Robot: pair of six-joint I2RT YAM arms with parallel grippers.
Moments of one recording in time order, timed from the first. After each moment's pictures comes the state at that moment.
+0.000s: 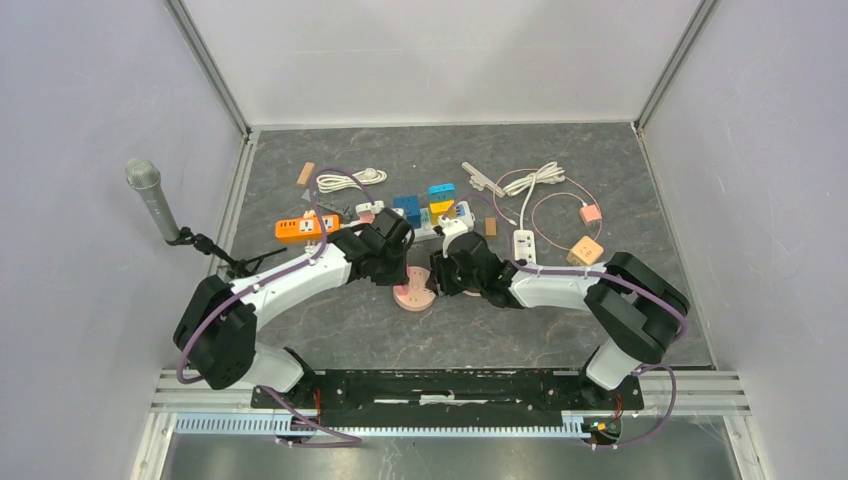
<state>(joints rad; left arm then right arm) -0.73 1.42 0.94 -0.60 -0.08 -0.66 0.88 1.63 0.75 0.18 0.02 0.45</state>
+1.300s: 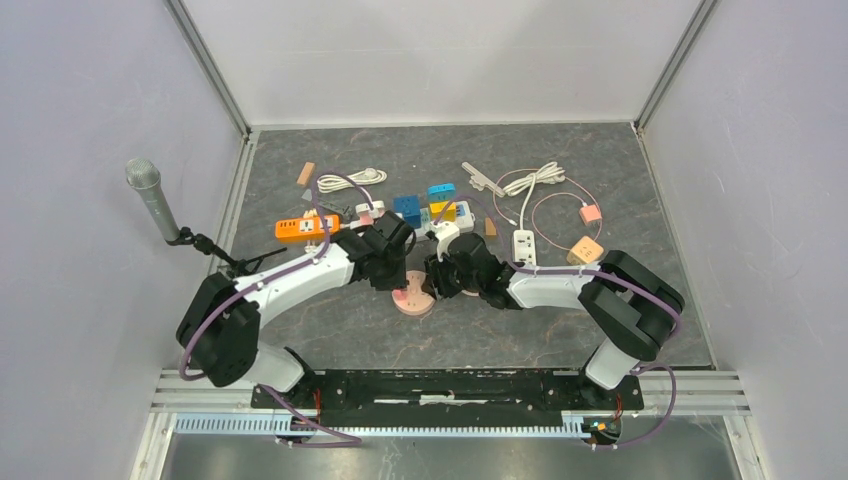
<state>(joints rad) -0.73 1.46 0.96 -0.66 -0.10 -0.71 0.89 1.66 0.74 0.26 -0.06 0.33</state>
